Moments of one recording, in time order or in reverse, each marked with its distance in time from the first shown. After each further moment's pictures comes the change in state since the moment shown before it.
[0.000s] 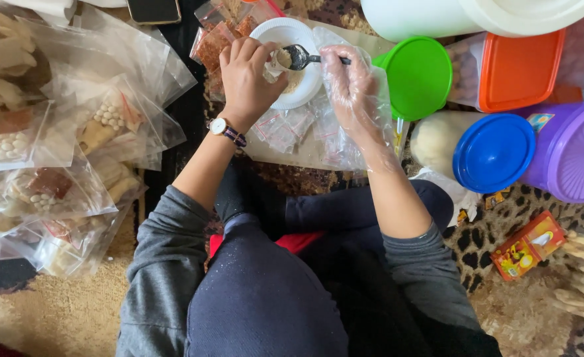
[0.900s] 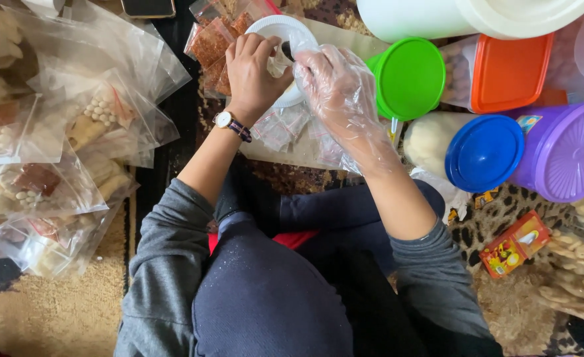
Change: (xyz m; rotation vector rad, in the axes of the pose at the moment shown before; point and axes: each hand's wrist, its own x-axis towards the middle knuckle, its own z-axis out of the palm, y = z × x) left_hand 0.002 0.010 0.018 -0.050 0.041 -0.051; right_hand 0.008 -0.014 0.006 -0.533 -0.001 -0.485
